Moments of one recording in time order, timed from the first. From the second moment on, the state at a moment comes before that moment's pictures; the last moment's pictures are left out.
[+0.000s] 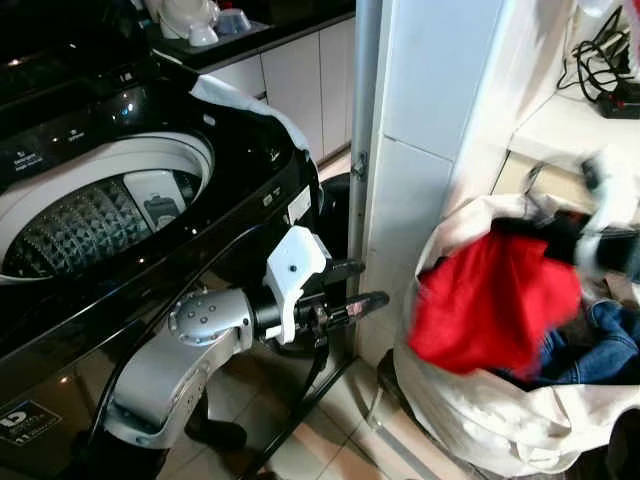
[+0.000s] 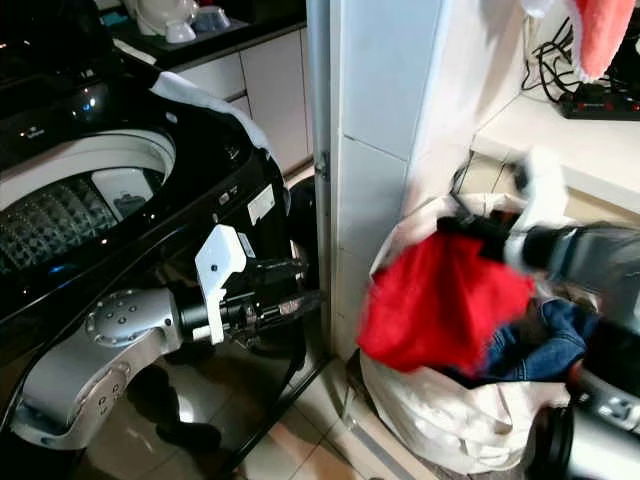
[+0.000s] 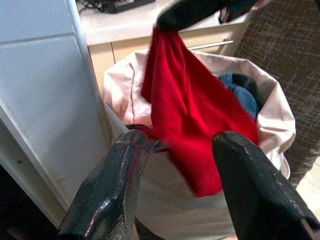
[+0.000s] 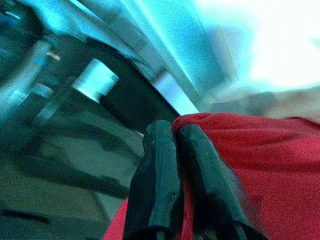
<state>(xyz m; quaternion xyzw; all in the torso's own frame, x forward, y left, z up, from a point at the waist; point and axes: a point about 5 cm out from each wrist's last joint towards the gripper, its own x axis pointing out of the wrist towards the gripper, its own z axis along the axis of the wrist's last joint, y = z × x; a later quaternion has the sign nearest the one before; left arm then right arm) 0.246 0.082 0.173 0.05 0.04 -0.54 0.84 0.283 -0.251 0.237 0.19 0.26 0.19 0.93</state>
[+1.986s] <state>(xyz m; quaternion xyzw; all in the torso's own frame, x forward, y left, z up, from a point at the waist) 0.335 -0.007 0.140 -0.03 0.07 -0.42 0.91 0.231 -0.318 0.163 -0.08 0.29 -0.15 0.94</state>
